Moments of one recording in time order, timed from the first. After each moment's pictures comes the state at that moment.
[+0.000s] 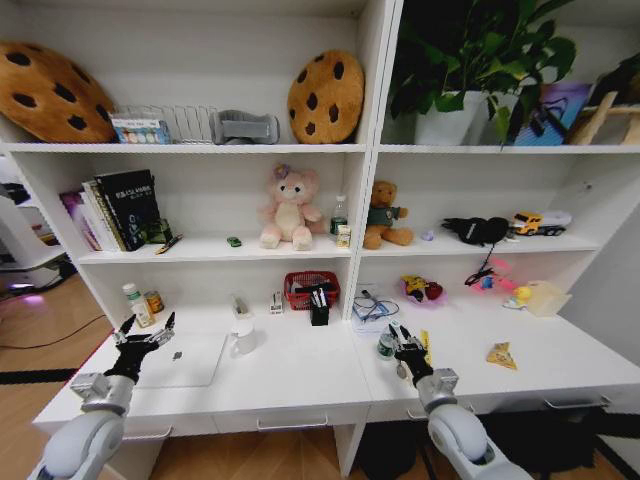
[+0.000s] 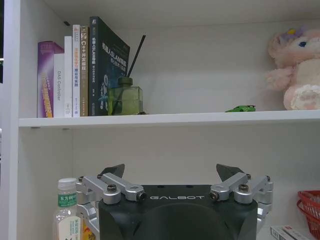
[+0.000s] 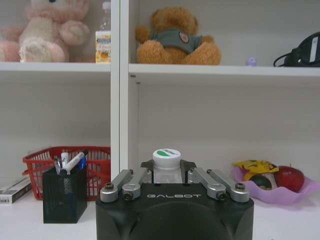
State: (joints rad) left arm 1.53 -0.96 -0.82 -1.92 -0.63 -0.11 -0.06; right arm -1.46 1.03 0.44 1.97 0.46 0.05 0.23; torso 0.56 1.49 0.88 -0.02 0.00
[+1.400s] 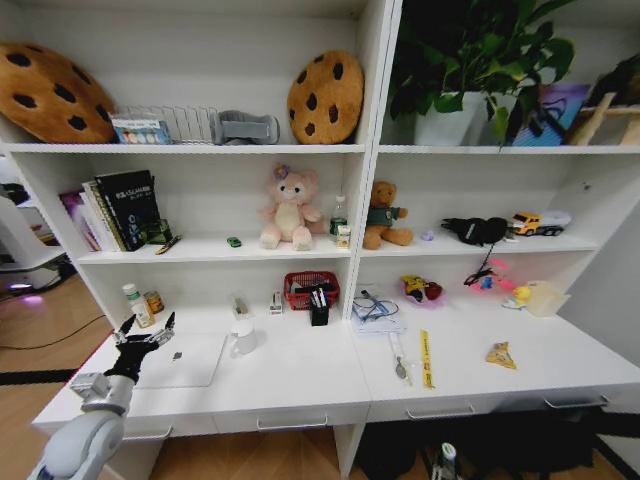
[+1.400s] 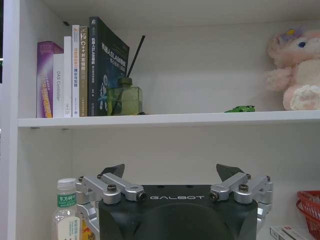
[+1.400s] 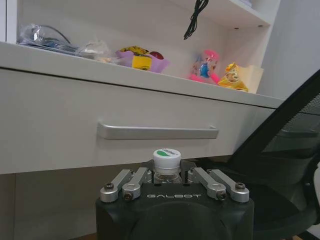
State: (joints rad) left arm 1.53 -0.96 -0.82 -1.92 -0.63 -0.11 -0.06; right arm -1.68 1.32 0.32 1.41 0.07 0.52 0.75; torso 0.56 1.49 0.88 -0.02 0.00
